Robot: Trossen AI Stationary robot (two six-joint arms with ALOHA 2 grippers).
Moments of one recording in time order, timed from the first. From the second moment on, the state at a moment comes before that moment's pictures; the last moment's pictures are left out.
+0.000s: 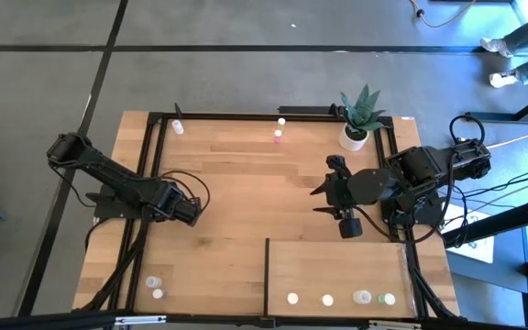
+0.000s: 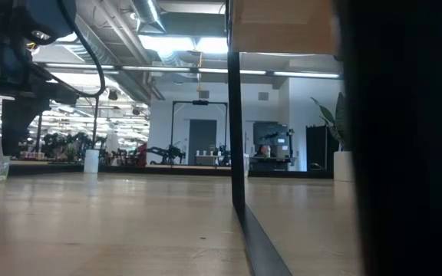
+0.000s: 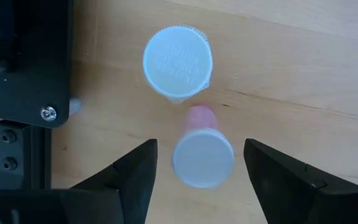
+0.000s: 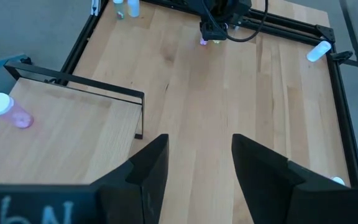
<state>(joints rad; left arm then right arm) -0.35 1.22 0.65 -1.04 -0.06 -2.16 0.39 1.41 1.73 -1.09 0.26 0.05</state>
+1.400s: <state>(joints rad) -0.35 1.22 0.65 -1.04 -0.10 -2.05 0.39 1.41 1.73 -1.09 0.26 0.05</state>
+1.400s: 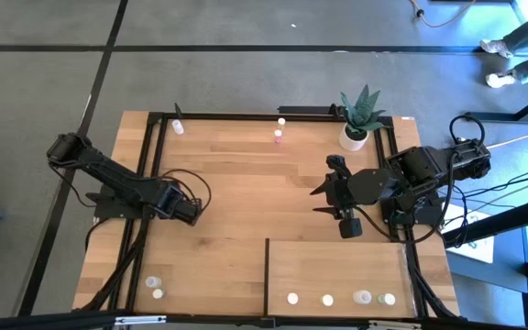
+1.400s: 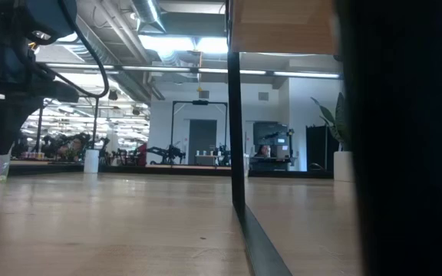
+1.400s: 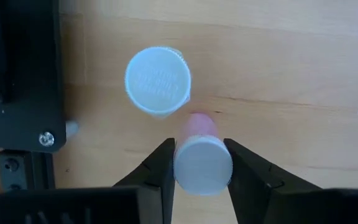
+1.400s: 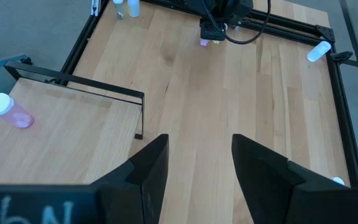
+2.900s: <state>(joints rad) -0.03 1.38 1.27 -1.01 -0.08 -0.46 0.38 1.41 1.73 -1.04 0.42 0.02</state>
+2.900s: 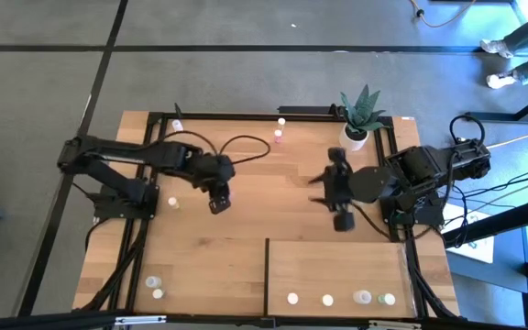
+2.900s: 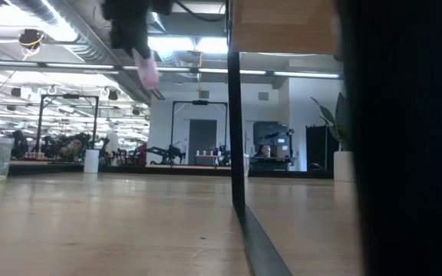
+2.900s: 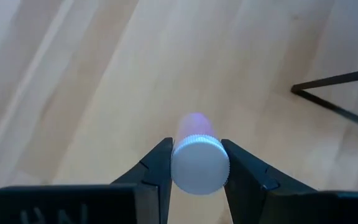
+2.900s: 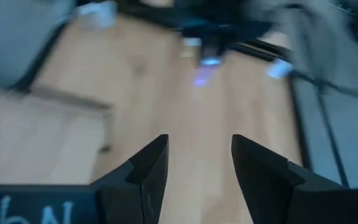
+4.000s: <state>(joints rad) 0.12 1.92 1.49 -0.81 -0.03 -0.01 0.23 1.41 1.73 -1.06 0.63 0.30</state>
